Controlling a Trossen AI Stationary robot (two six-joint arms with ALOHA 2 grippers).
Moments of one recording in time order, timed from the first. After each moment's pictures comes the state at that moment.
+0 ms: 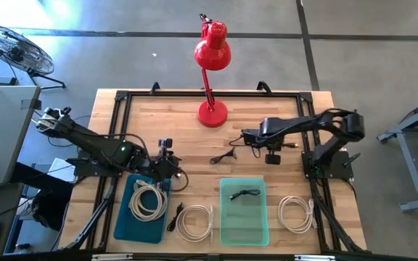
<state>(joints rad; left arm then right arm) -0.40 1.25 1.05 -0.70 -0.51 -0.03 -0.18 1.61 0.97 -1.21 0.28 0.04</state>
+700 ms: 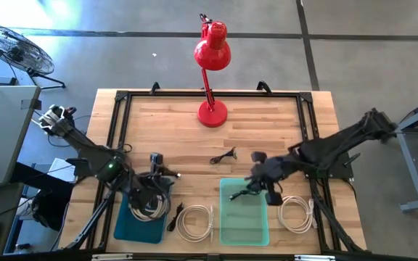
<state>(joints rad) -0.68 1.25 1.05 -0.70 -0.70 -0.16 0.38 1.25 1.02 -0.52 -0.03 0.27</state>
